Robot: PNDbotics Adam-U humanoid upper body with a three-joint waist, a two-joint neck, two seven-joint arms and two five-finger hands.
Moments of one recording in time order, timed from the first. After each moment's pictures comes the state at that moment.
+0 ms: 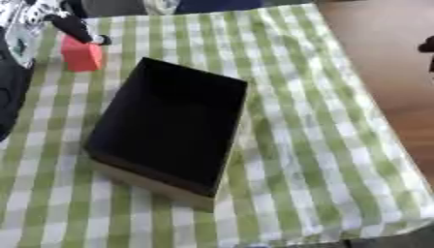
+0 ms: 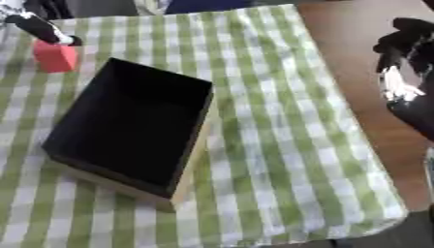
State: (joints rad) left arm -1.12 0.55 0.01 -0.78 -1.10 -0.12 -0.27; right arm -0.29 -0.33 -0.10 -1.88 0.04 -0.19 0.09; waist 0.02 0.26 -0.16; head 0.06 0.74
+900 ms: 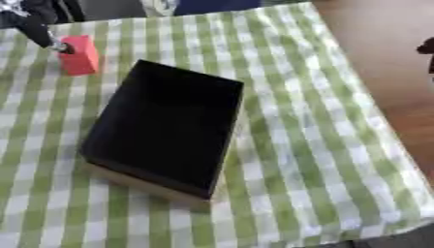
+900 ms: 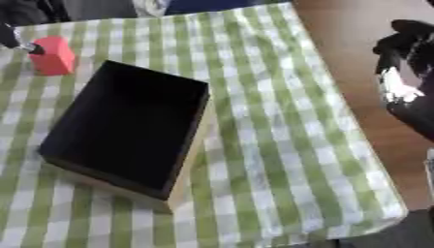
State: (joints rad) left arm -1.12 0.64 0.03 -0.74 -1.10 -0.21 -0.49; right arm -0.29 -0.33 -0.10 -1.87 0.04 -0.19 0.10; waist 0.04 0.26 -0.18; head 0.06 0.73
